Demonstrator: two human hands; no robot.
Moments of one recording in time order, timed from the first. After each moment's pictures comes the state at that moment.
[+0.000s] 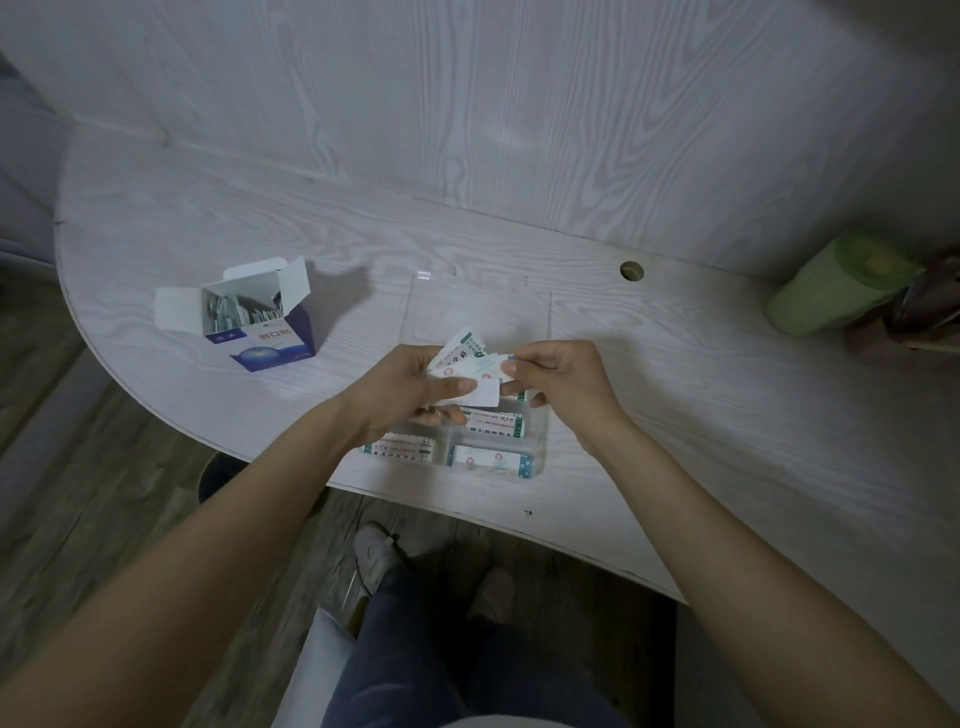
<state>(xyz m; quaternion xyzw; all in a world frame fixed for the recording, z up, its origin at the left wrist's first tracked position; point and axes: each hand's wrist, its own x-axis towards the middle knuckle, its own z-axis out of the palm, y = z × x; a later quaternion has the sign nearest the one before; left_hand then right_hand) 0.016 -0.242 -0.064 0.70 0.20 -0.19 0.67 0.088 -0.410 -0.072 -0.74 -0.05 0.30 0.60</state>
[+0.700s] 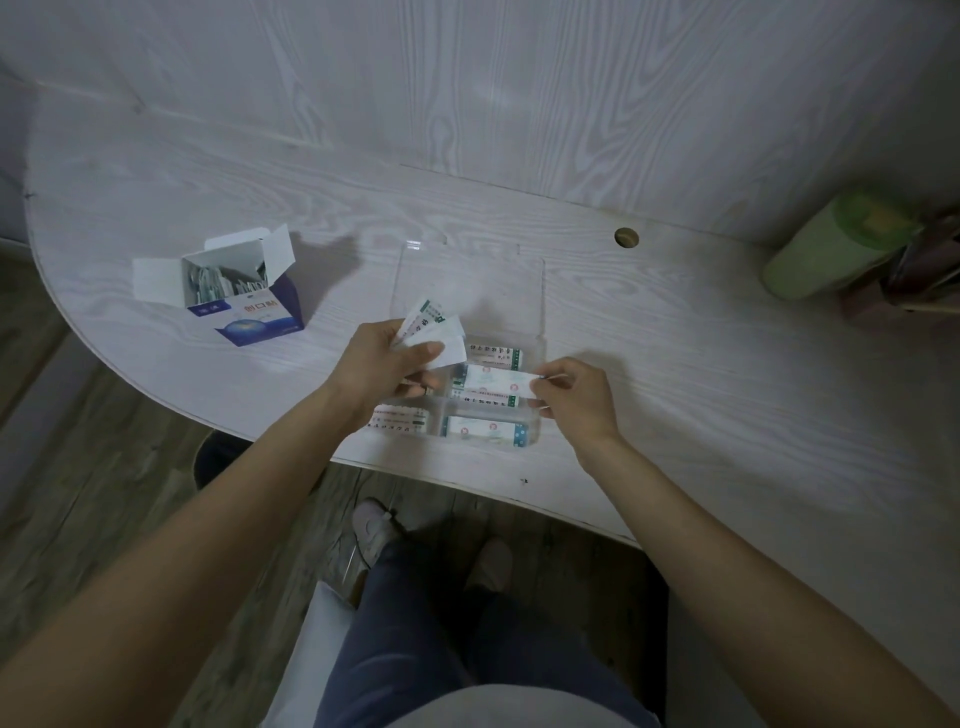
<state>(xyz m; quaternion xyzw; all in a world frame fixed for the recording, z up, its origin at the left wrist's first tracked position) 0.007 -0.239 -0.088 0.68 0.30 -0.08 0.66 0.066 -0.436 -0.128 -0.81 0.08 0.24 0.52</state>
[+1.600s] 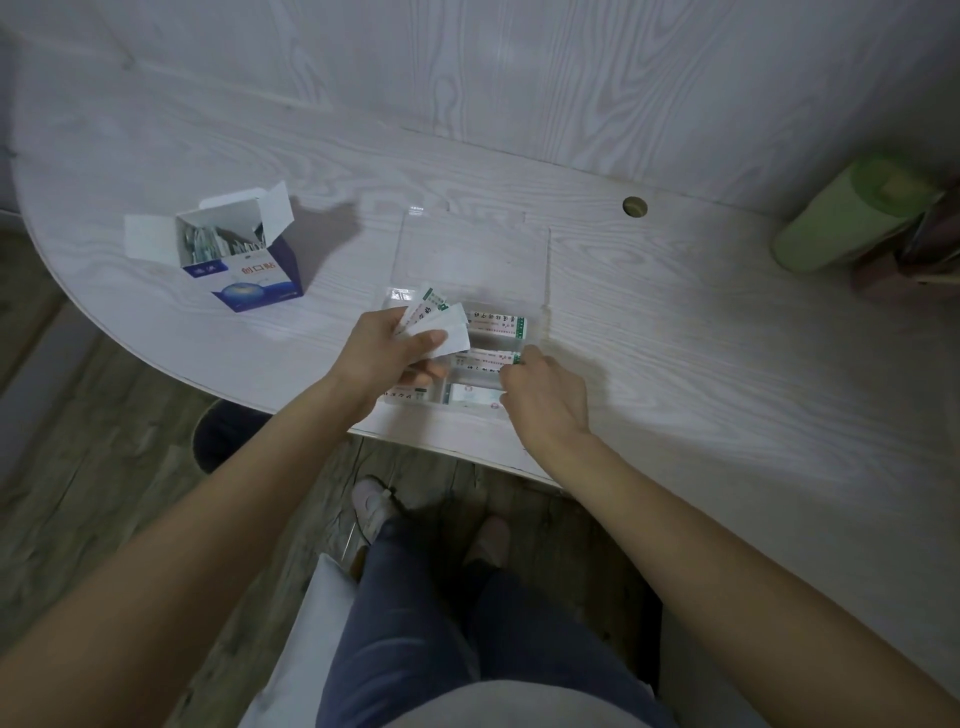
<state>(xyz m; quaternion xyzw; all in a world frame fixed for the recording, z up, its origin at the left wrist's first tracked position) -0.012 -0.247 -0.100 0.68 0.30 -0.08 0.67 0.034 -0.416 -0.142 -0.95 -0.29 0.14 -0.01</state>
